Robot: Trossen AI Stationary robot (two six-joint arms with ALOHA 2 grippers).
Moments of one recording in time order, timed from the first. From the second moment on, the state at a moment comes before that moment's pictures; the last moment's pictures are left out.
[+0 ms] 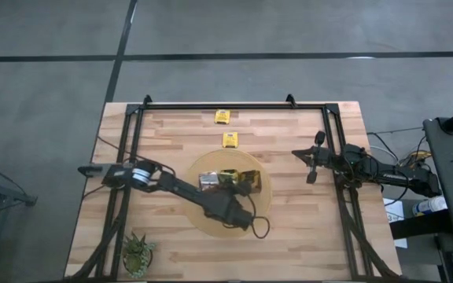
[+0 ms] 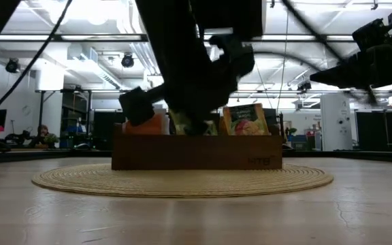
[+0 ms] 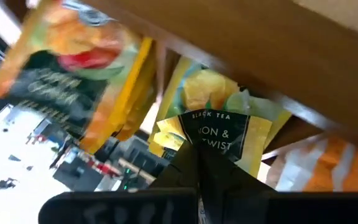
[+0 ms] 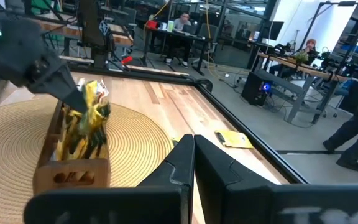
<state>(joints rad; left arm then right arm) -0.32 2.25 1.83 -1.16 -0.91 0.78 -0.20 0.08 0.01 0.02 0.08 -0.18</state>
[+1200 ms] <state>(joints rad) -0.30 2.25 1.83 -1.15 -1.02 0.92 -0.20 0.08 0.01 0.02 0.08 -0.18</state>
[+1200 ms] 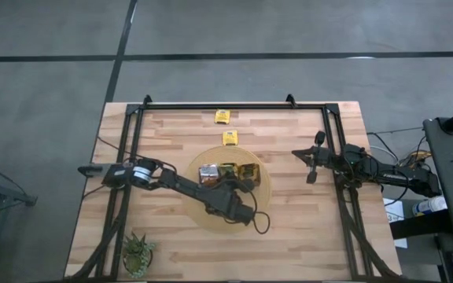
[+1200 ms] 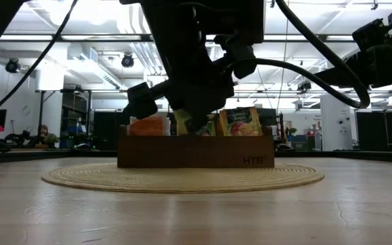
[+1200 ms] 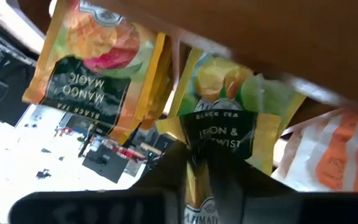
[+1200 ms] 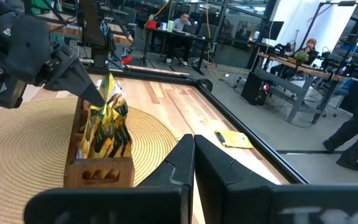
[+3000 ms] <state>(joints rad) -0.05 1.93 1.83 -1.09 -0.19 -0.08 -0.20 0.08 0.01 0.02 0.08 -0.18</state>
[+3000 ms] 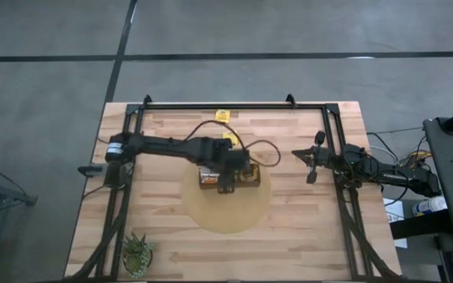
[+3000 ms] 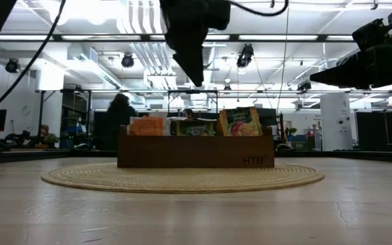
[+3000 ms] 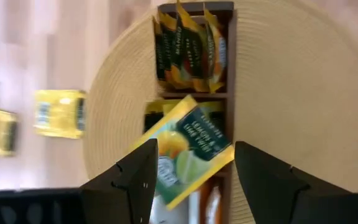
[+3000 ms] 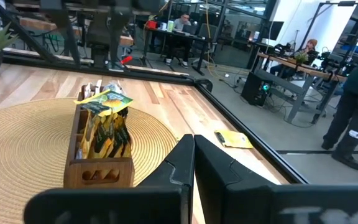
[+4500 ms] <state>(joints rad) 0.16 1.70 1.32 -0.70 0.07 -0.20 -0.20 0.08 0.01 0.02 0.08 -0.18</state>
